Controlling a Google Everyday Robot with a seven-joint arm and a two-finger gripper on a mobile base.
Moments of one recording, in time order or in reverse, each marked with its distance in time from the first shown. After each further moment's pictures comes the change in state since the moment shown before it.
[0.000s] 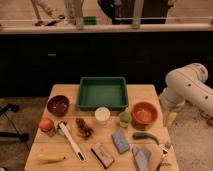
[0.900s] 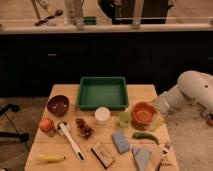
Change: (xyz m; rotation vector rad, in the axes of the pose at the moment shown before) arm -0.078 0.031 -0.006 -0.128 -0.446 0.169
